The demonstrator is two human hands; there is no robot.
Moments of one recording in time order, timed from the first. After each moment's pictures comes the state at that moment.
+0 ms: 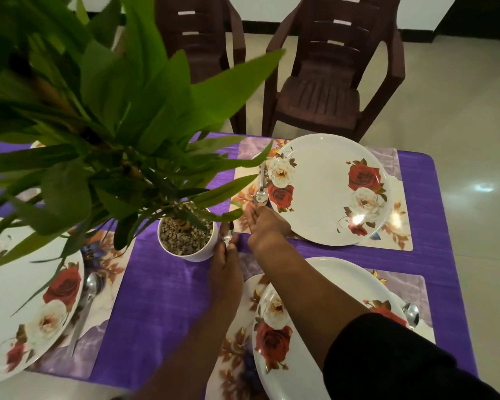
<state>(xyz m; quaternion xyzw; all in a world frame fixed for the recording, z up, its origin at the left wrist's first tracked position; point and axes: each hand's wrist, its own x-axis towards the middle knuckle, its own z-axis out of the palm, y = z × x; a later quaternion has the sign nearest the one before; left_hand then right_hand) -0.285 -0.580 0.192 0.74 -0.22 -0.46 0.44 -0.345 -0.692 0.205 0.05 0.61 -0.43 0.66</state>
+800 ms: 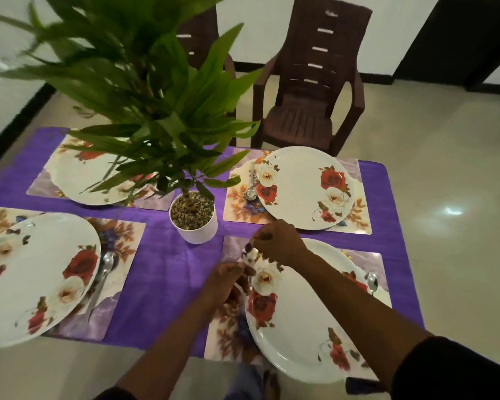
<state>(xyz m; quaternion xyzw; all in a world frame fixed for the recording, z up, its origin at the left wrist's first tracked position) -0.260 -0.507 0.215 0.61 -0.32 -0.67 0.28 -0.429 -0.592 0.271 -0.67 0.62 -0.11 0.39</state>
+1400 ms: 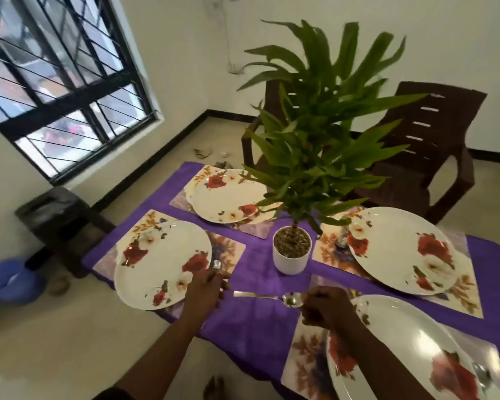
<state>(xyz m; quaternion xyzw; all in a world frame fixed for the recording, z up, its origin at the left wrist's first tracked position) -0.090 -0.420 0.290 0.76 -0.29 -0.39 0.42 -0.365 -0.494 0.295 -0.41 0.58 -0.24 0.66</state>
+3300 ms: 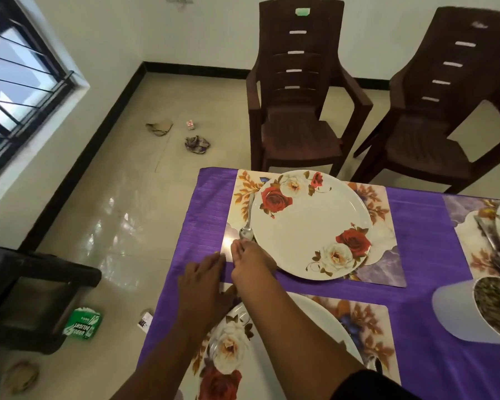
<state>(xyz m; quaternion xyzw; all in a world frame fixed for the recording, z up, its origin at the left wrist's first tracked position) 0.358 -0.635 0.179 0.75 -0.64 -0.16 0.04 0.252 -0.721 0.209 -0.51 0.71 -0.02 0.49</state>
